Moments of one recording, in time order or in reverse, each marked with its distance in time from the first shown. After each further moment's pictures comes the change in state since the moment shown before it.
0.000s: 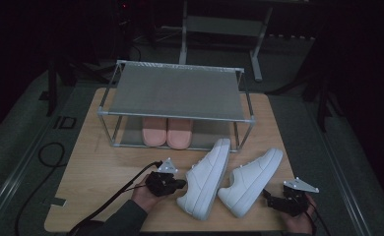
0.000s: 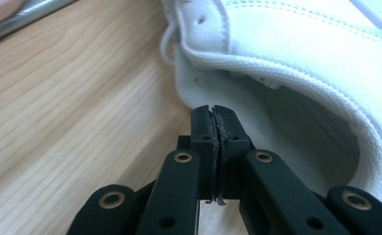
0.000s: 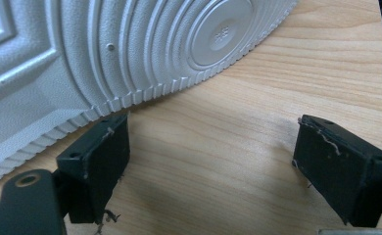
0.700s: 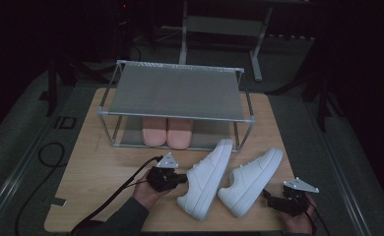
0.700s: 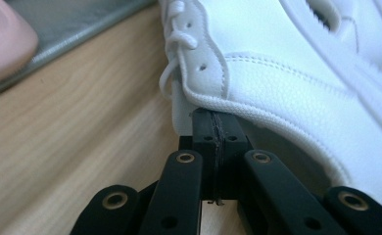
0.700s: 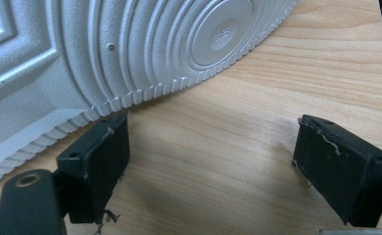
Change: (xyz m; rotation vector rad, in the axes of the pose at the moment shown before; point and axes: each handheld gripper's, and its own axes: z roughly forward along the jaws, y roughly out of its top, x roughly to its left) left arm 0.002 0.019 -0.012 -0.081 -0.002 0.002; right arm 0.000 0.000 0.000 0.000 0.000 0.000
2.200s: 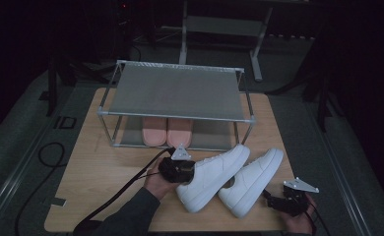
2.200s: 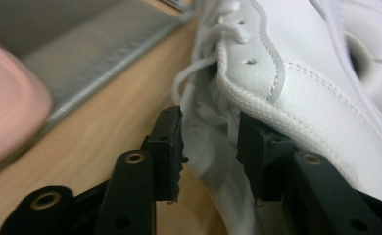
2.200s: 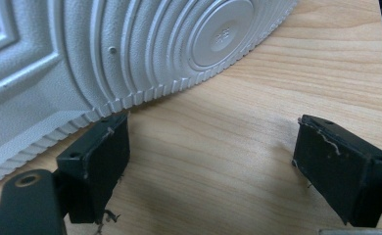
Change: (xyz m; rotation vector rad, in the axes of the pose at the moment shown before) left arm -0.002 0.032 0.023 -0.010 0.089 0.071; right arm 0.000 0.000 0.000 0.000 0.000 0.000
